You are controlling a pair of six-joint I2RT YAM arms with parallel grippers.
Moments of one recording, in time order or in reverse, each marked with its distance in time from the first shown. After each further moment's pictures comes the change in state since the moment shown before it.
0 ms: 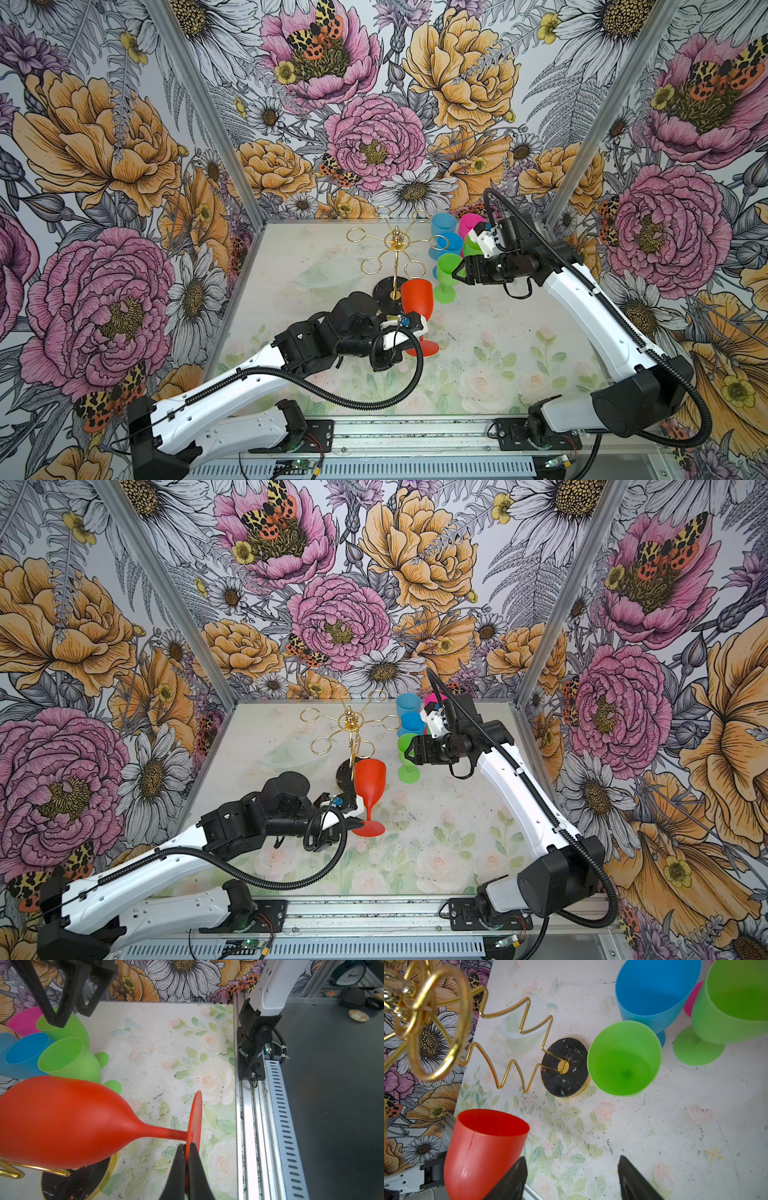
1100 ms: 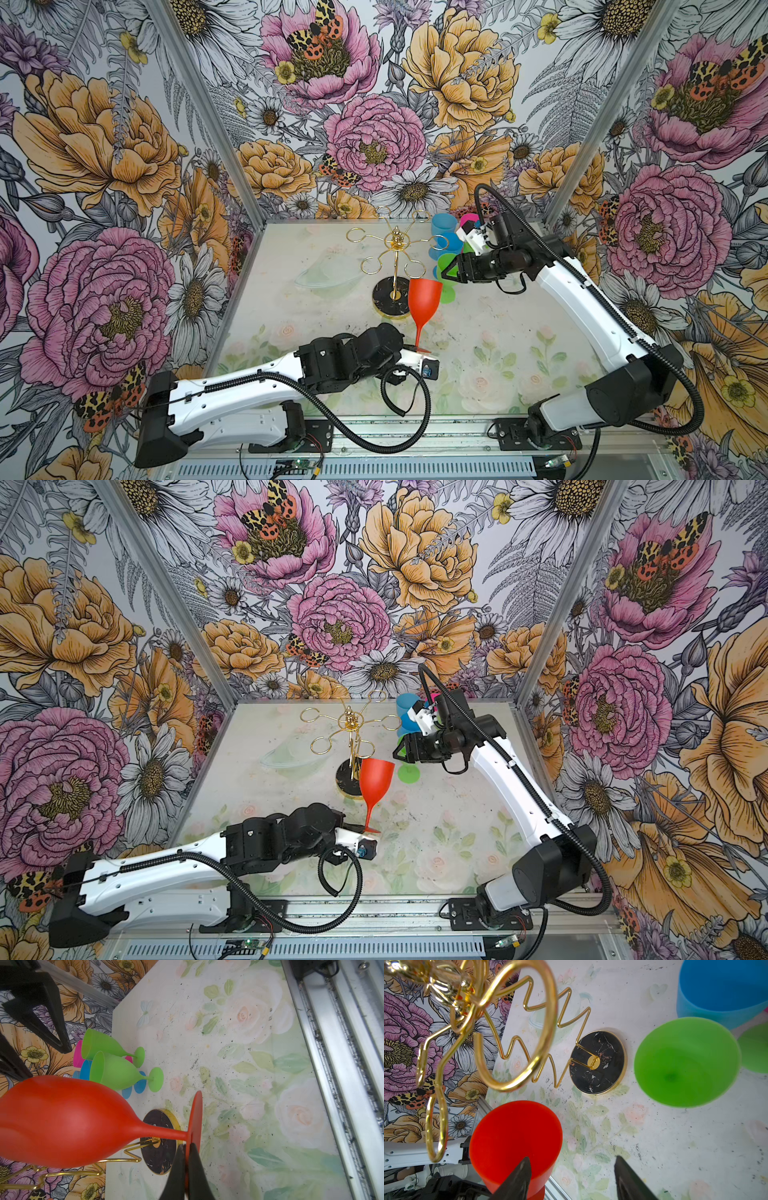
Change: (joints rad) left arm -0.233 0.059 -0.061 0.013 -0.507 0.443; right arm 0.031 0.052 0.048 -0.008 -0.151 0.004
